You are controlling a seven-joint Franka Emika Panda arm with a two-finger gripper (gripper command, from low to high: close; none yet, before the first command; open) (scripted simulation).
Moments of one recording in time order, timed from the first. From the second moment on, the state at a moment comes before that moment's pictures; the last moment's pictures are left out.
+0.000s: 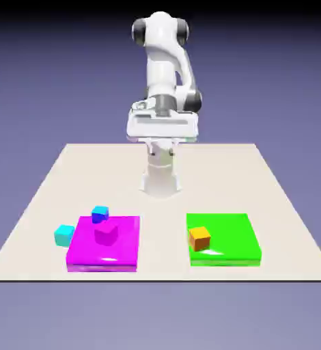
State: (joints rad) arm 0.04 -0.59 -0.04 -2.78 0.00 3.00 0.70
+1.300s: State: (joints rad) arm 0.88 -1.19 -1.46 -1.89 -0.10 1.95 -0.70
